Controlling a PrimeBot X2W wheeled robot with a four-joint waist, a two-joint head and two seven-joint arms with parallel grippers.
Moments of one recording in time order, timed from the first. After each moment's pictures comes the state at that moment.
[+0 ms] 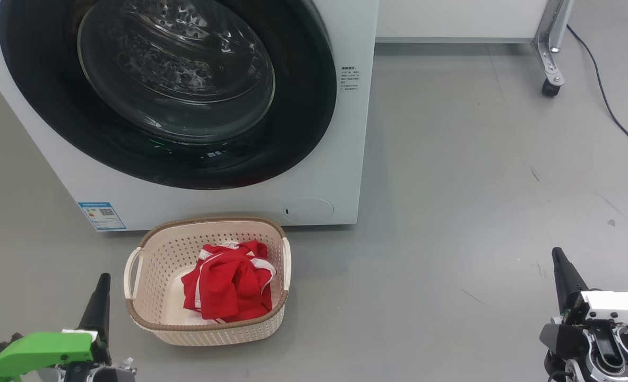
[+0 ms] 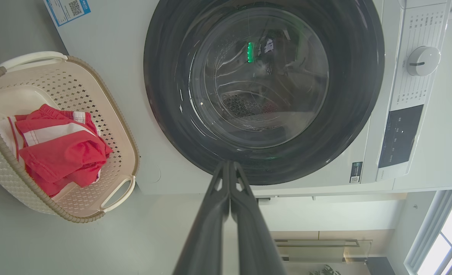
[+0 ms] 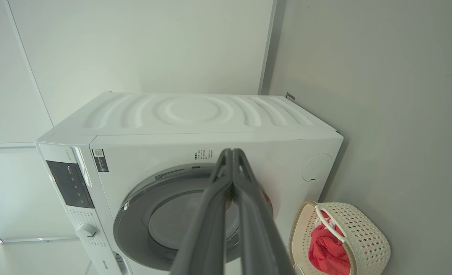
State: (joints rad) left arm -0.05 0.06 0.03 0.28 -1.65 -0.12 0.07; right arm -0.06 -0.07 -0.09 0.28 1.64 0.12 0.08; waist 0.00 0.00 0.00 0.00
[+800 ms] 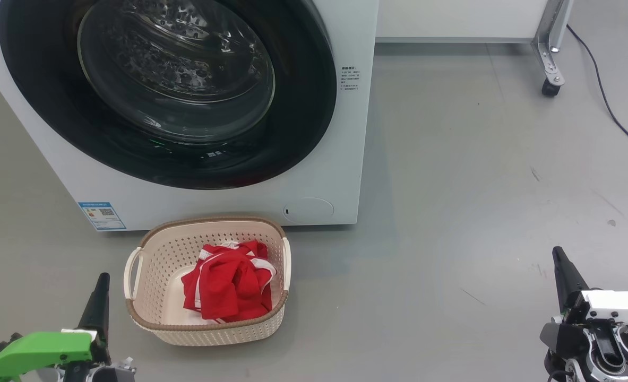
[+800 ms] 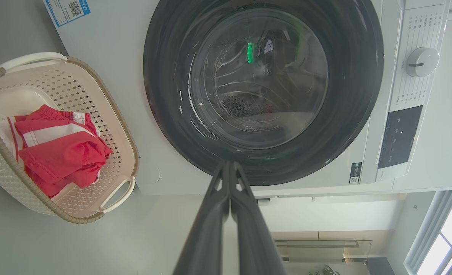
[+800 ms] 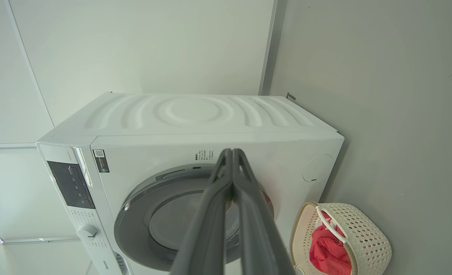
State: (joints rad) left arm -0.05 0.06 0.03 0.28 -1.65 -0.12 0.07; right arm -0.06 -0.07 -0.09 0.28 1.64 0.12 0.08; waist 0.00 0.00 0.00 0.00
